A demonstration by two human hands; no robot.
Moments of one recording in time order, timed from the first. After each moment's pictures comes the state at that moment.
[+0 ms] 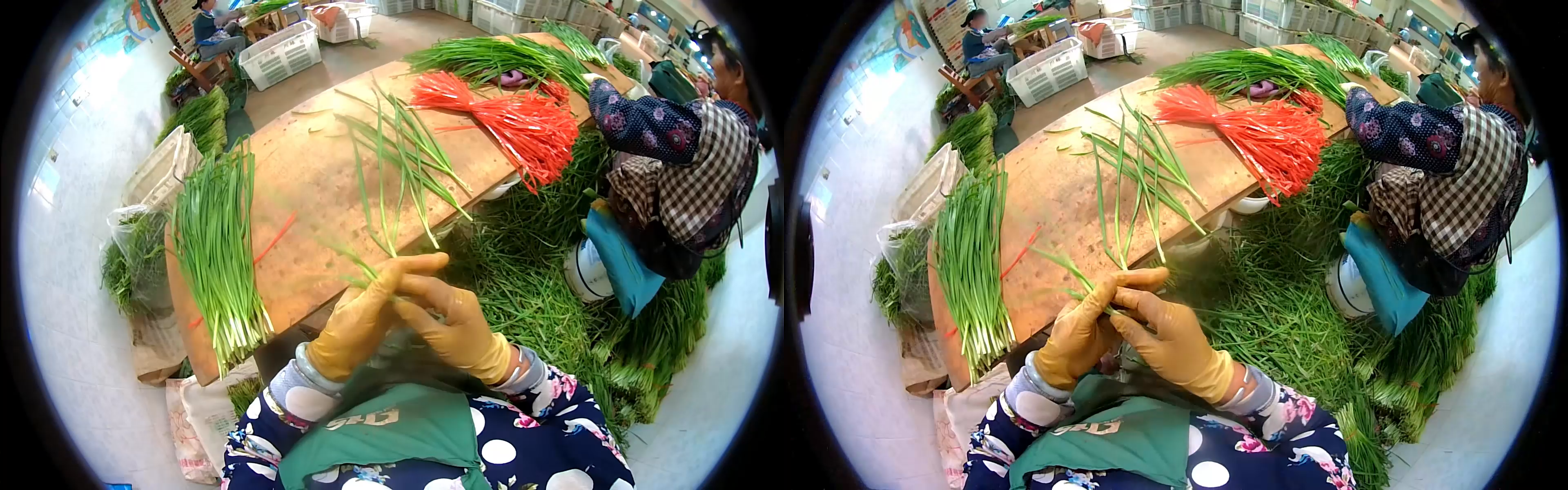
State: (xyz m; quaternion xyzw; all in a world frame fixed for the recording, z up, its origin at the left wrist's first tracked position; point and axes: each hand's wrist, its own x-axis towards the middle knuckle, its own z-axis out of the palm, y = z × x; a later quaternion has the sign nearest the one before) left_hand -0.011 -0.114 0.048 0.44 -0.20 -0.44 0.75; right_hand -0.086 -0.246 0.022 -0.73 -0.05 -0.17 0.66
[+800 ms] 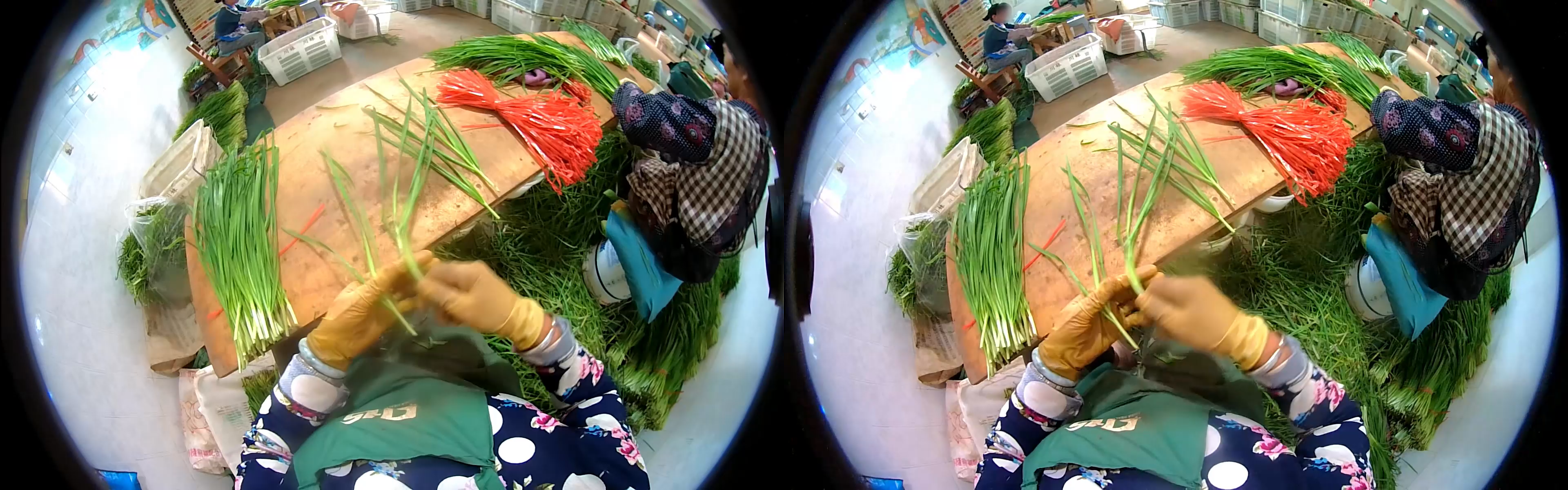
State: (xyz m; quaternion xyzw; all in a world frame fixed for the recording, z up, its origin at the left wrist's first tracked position) left_hand 0.007 -0.081 0.013 0.40 -0.11 -0.41 0.81; right_hand -0.057 -0.273 0.024 -0.77 -0.03 0.07 0.64
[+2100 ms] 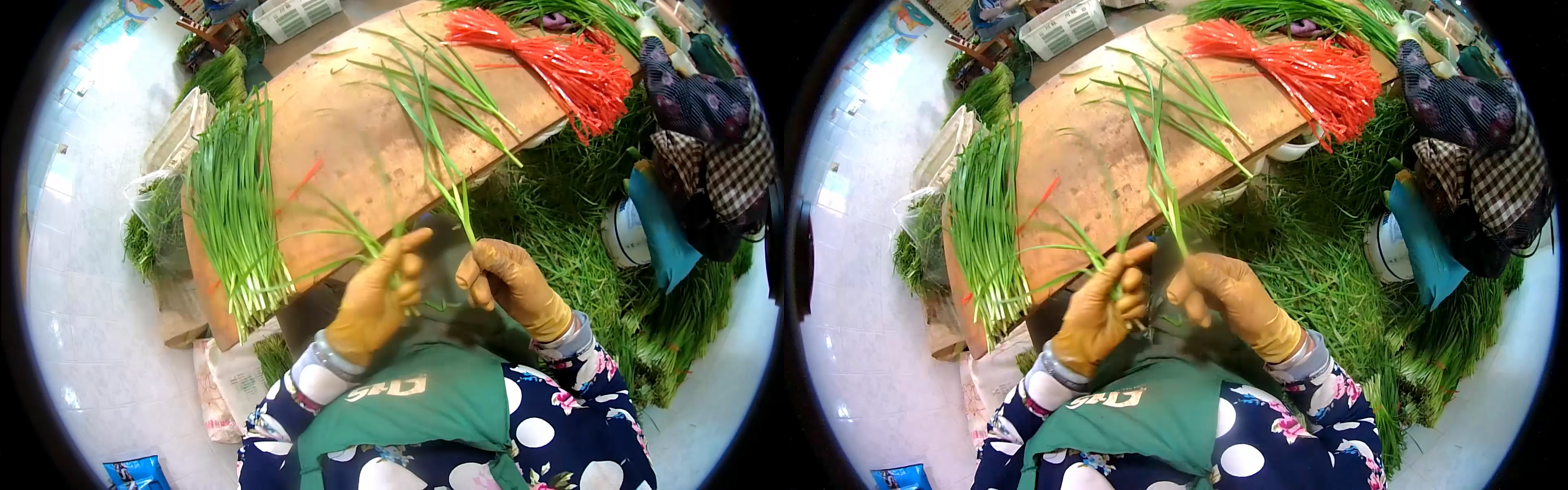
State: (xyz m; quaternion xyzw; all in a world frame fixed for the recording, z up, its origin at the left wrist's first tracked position) left_hand -0.015 -0.079 -0.010 0.35 0.07 -0.45 0.82; right_hand -0.092 -0.279 -0.012 -0.48 0.07 0.12 0.87
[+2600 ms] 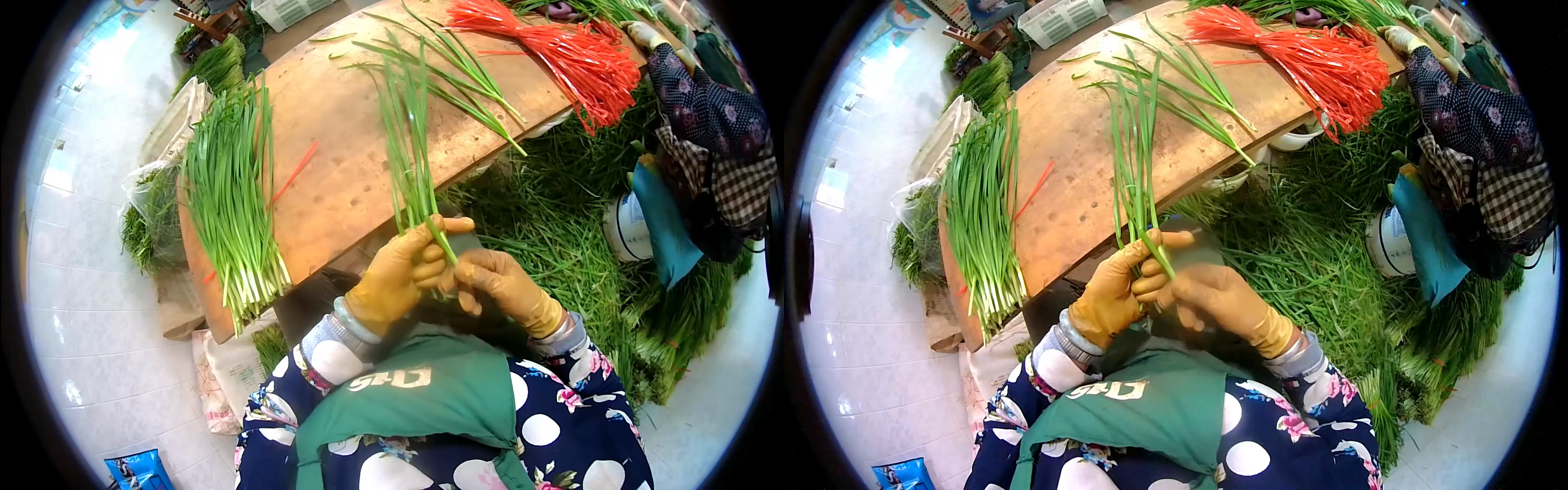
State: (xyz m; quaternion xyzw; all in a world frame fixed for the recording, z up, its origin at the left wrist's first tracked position) left_hand 0.001 -0.107 -0.026 0.30 0.03 -0.54 0.78; right_hand -0.096 -0.274 -0.038 -0.55 0.03 0.20 0.81
